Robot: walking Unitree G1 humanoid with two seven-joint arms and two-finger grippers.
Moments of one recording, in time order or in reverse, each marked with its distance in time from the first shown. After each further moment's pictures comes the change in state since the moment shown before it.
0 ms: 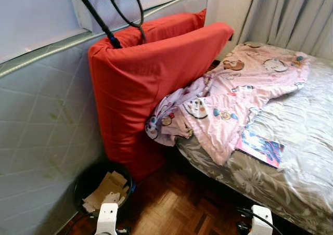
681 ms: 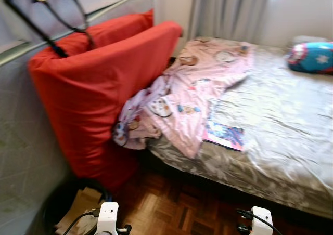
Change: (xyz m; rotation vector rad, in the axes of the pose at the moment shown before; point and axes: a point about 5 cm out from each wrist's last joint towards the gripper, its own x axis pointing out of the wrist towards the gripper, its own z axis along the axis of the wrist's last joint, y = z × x) left arm 0.001 -0.001 0.004 -0.002 -0.013 -0.002; right arm -0.001 -0.002 -0.003 0.000 0.017 -0.008
